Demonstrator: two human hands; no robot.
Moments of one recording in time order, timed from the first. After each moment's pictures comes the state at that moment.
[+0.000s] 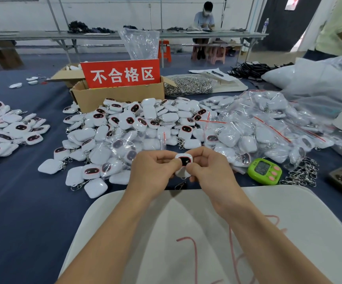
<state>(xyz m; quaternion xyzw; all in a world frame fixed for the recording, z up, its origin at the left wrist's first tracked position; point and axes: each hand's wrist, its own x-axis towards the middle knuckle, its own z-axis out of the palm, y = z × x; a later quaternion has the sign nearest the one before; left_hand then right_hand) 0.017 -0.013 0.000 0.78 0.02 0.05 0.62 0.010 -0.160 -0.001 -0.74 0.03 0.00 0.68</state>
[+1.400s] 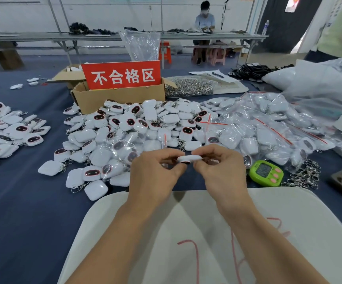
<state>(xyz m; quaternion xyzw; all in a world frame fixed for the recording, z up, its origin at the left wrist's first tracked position) 0.012 -0.014 0.000 0.84 -0.07 0.20 0.50 0.012 -0.162 0.001 -0.76 0.03 -0.16 0.64</state>
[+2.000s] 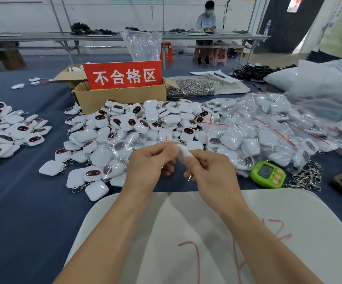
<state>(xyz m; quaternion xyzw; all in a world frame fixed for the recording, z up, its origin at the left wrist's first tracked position) 0.024 -0.004 0.006 0.67 0.02 0.04 0.74 0.004 -0.154 0.006 -0.82 -0.06 -0.11 0.56</state>
